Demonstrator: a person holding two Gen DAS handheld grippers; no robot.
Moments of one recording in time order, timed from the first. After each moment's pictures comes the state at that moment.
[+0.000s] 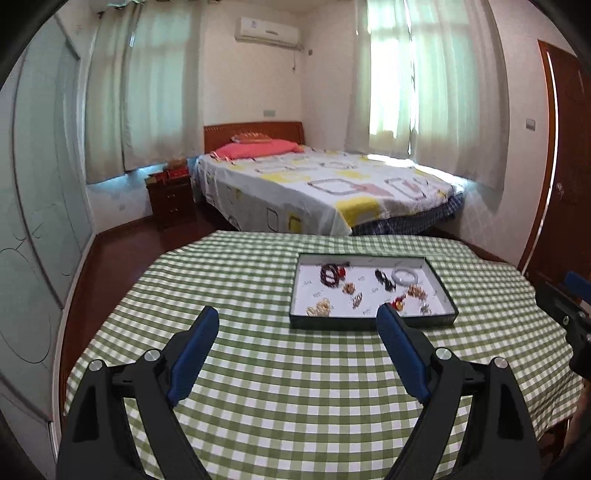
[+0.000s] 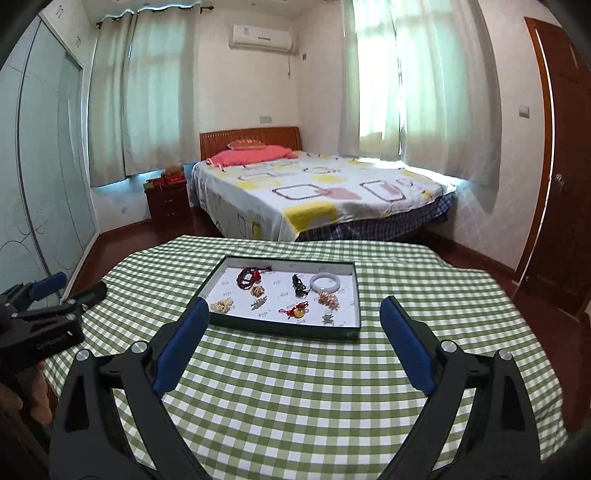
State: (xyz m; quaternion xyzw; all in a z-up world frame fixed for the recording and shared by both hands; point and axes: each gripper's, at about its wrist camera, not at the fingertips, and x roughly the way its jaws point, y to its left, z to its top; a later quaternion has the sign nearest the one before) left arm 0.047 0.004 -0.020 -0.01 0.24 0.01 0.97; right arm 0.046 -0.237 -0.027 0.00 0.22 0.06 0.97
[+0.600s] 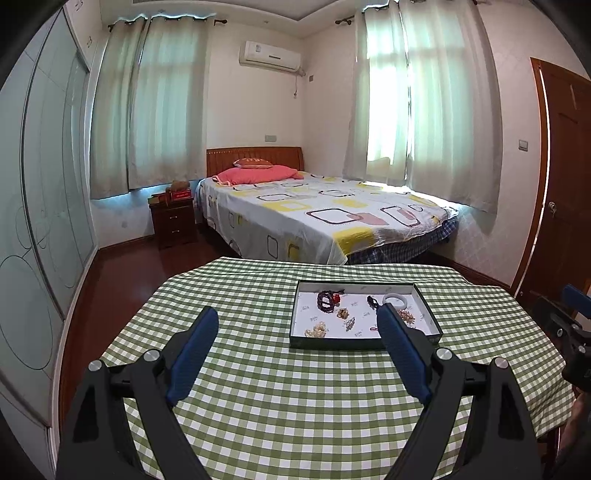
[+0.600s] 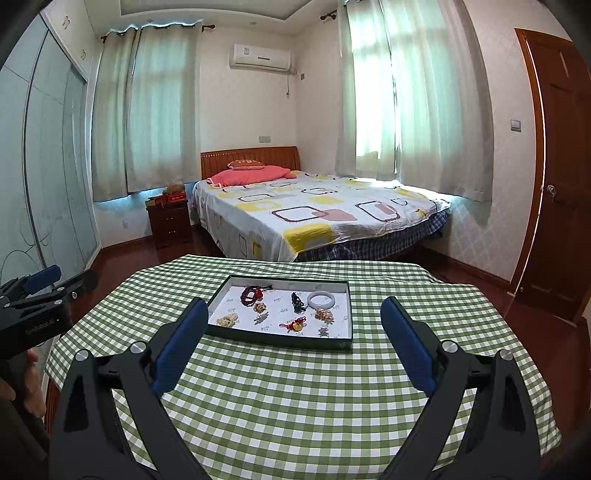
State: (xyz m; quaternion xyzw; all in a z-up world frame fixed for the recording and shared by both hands) left arm 0.018 0.005 0.009 -0.01 0.20 0.01 0.98; right arm 0.009 -0.240 -0.002 0.00 0.18 0.06 0.98
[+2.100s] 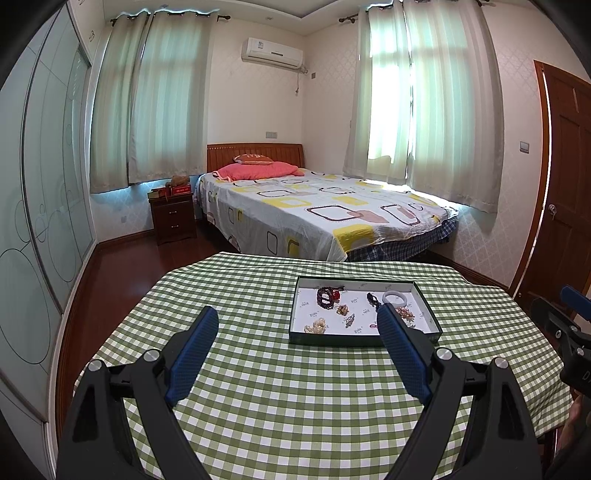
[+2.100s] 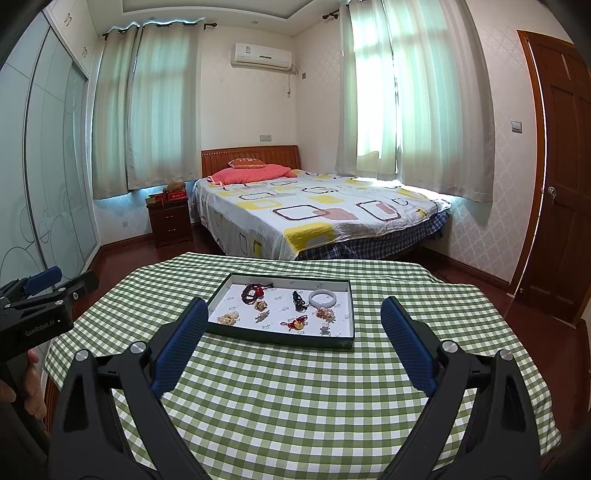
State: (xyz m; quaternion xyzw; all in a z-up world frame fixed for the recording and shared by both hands) left arm 0.016 0.010 0.005 -0.02 0.21 0.01 0.98; right arm 0.009 -0.239 -0.006 0.00 0.18 0.06 0.98
